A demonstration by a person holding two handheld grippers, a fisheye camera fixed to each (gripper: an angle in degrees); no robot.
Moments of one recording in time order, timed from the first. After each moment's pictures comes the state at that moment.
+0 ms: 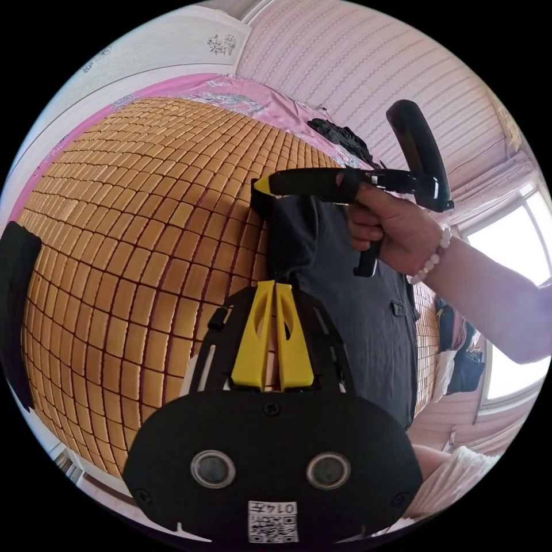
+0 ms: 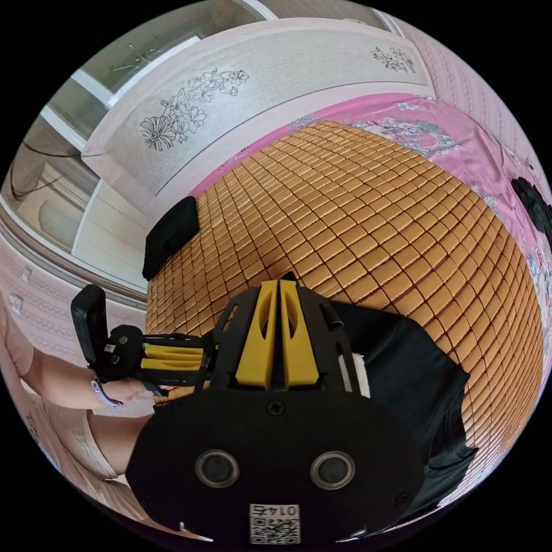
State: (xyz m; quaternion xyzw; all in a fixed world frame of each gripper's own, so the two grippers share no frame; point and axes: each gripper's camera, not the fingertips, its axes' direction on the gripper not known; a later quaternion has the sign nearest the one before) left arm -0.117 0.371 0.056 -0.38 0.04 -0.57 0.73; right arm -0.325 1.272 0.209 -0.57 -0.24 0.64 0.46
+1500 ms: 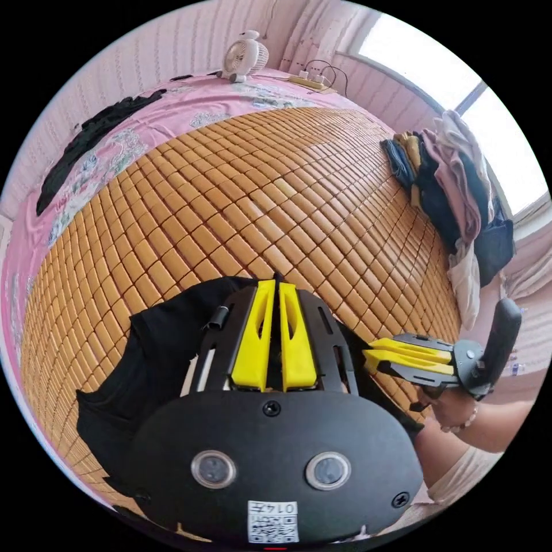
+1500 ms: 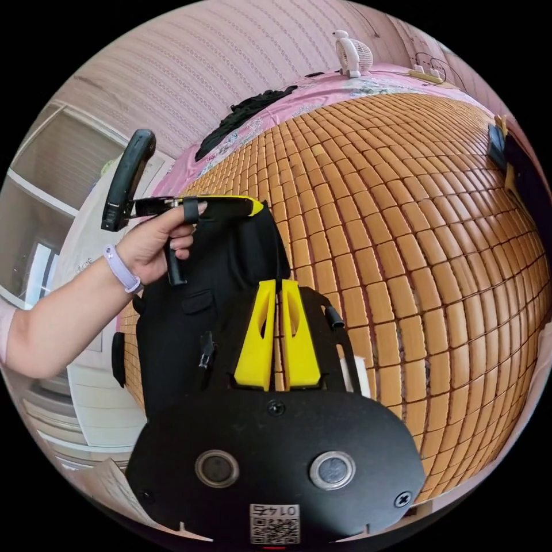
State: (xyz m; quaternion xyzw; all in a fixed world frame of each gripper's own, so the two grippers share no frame) left arm 0.146 0.128 0.522 -0.45 0.30 -0.21 0.82; right arm -0.176 1.124 -0.249 -0.55 0.28 0.76 0.22
